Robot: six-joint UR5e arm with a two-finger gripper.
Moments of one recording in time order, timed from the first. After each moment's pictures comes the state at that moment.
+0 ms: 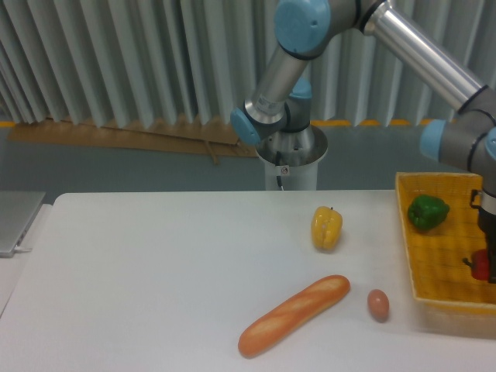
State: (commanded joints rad) arm 2.84 -1.98 -1.50 -1.07 1.56 2.49
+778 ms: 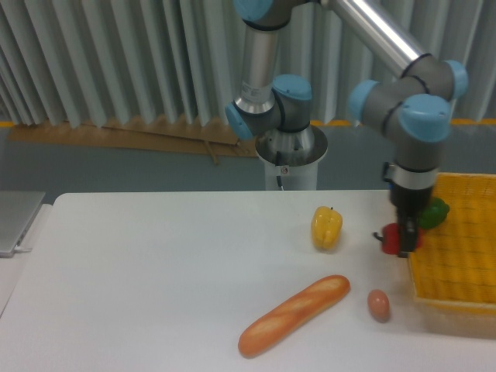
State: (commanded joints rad) arm 2.57 -1.79 -1.62 -1.24 1.58 2.03
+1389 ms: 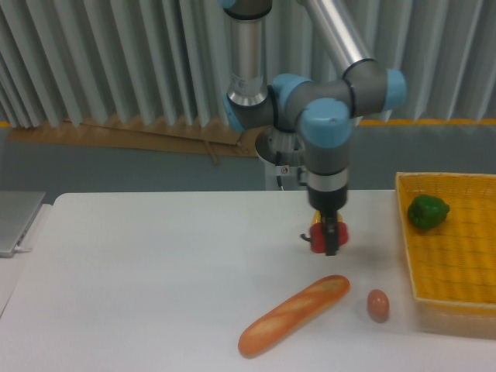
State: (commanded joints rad) arm 2.34 -1.79 -1.64 -1.25 1.65 1.67
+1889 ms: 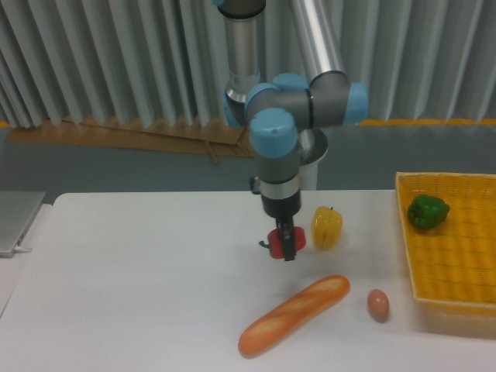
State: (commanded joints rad) arm 2.22 -1.85 -1.63 -1.24 1.69 1.48
